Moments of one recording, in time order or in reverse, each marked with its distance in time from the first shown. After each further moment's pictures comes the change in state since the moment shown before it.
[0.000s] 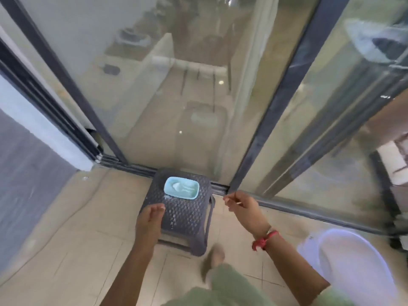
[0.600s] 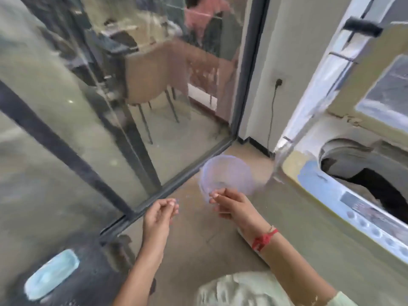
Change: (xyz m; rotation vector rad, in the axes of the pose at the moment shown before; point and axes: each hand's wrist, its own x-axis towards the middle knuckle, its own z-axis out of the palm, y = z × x) left_hand -0.242 0.026 0.240 0.005 -0.981 0.187; right_hand -0.290 0.113 -0.153 0.837 0.703 0.261
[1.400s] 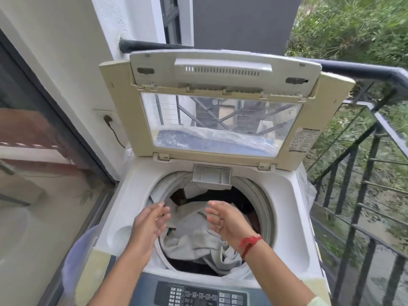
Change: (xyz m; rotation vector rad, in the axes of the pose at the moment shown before) left_hand 0.005 -0.061 0.524 0.269 -0.615 -0.414; right_hand -0.023 0.015 -0.484 0.708 0.649 0.088
